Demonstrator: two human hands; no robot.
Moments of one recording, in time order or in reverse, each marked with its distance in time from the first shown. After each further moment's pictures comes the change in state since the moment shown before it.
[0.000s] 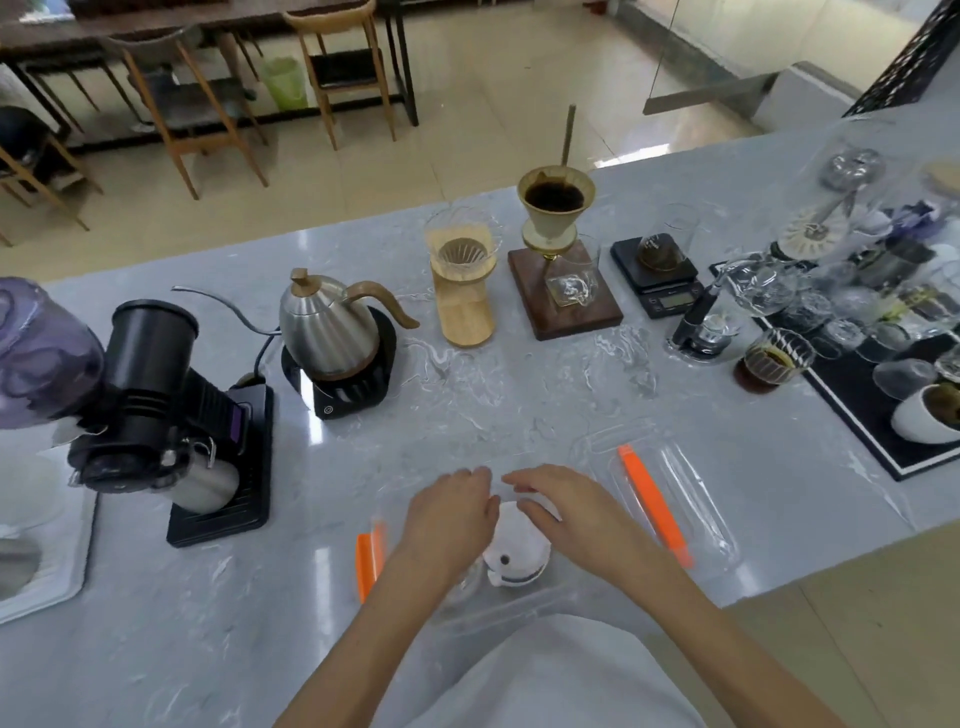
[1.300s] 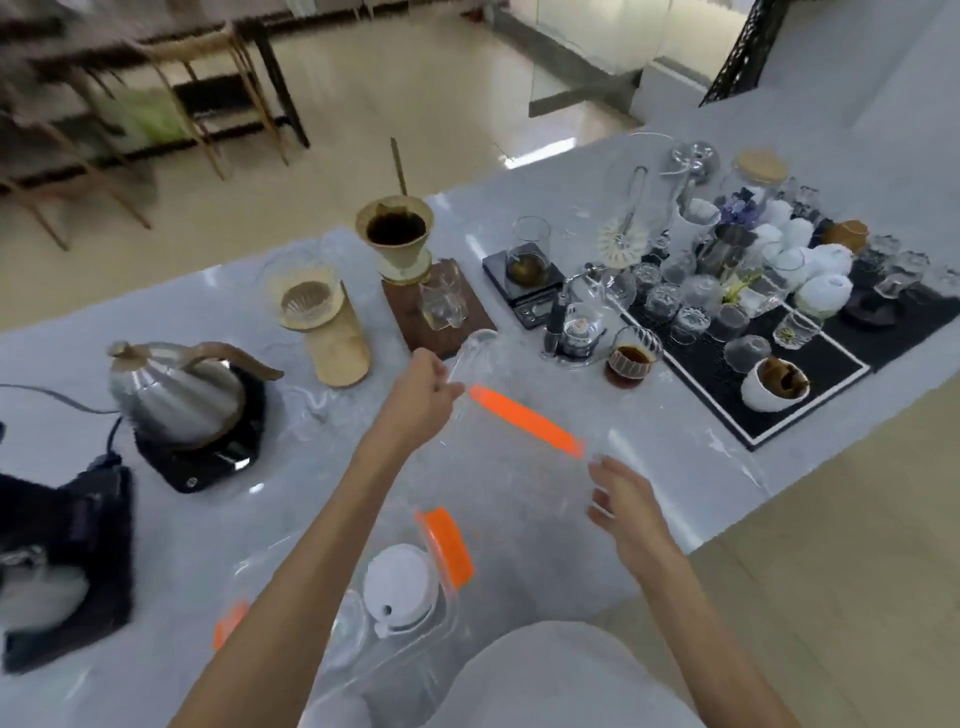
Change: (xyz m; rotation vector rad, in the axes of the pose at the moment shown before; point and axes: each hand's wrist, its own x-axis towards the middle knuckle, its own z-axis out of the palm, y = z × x) left_hand 0.145 0.100 -0.056 -0.657 0.109 -0.008; right_hand -0.051 0.136 -0.082 1.225 0.604 0.869
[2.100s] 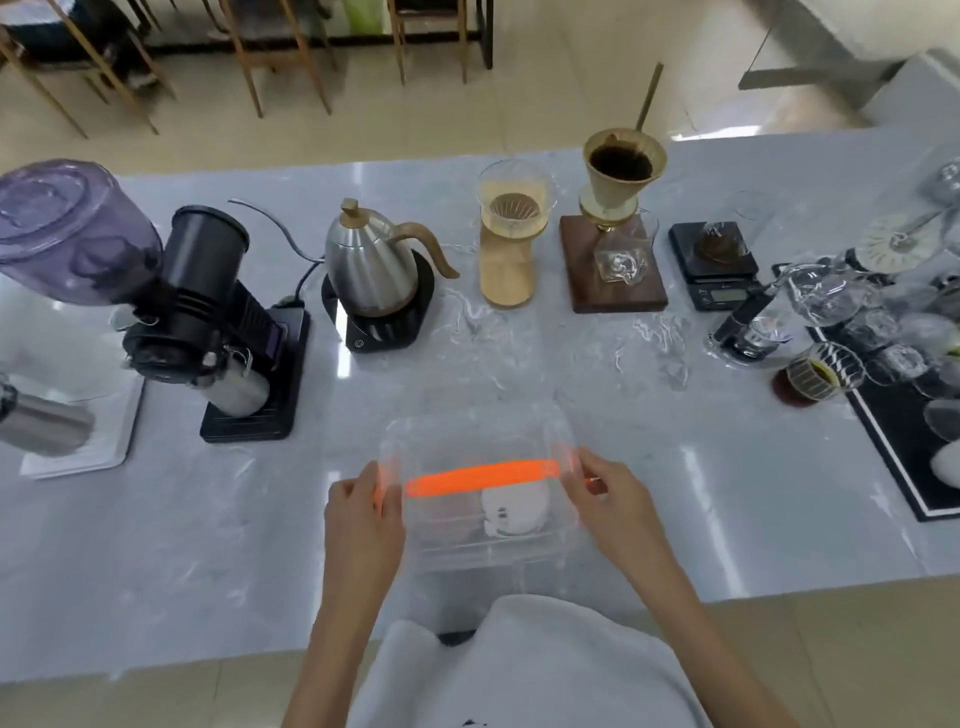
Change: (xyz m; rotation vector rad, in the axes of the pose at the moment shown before) left_hand -0.242 -0.165 -0.035 -0.065 0.497 -0.457; right_hand -0.075 0.064 0.106 -0.964 -0.397 -0.605
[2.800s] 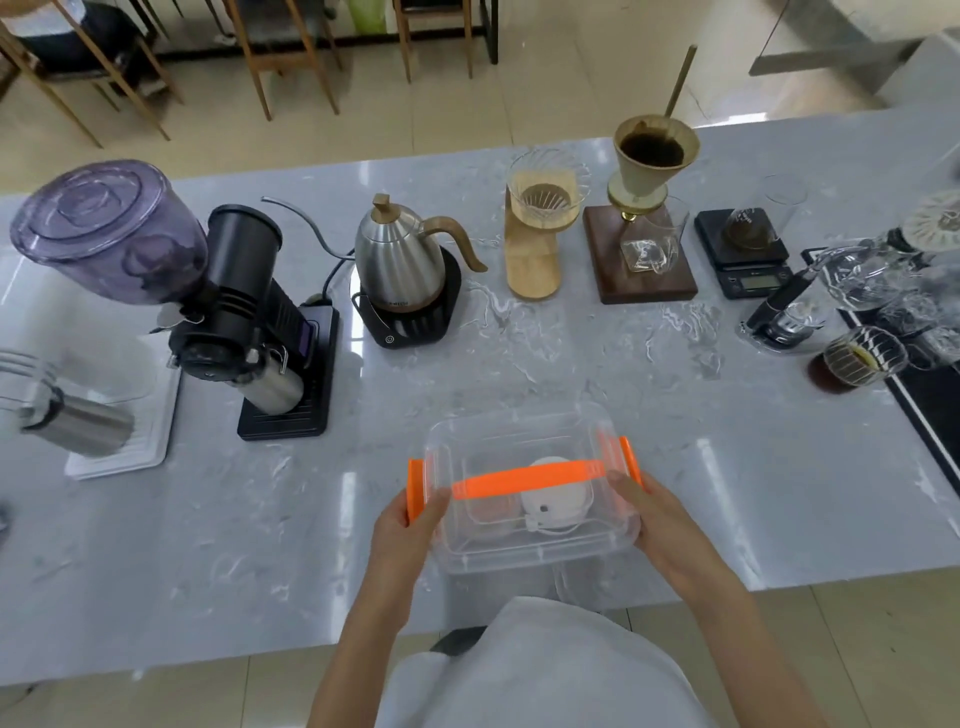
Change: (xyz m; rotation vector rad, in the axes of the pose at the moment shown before) left_hand 0.008 -0.040 0.002 -0.594 -0.300 -0.304; right_hand -0.008 0.028 0.018 0.711 -0.217 0.376
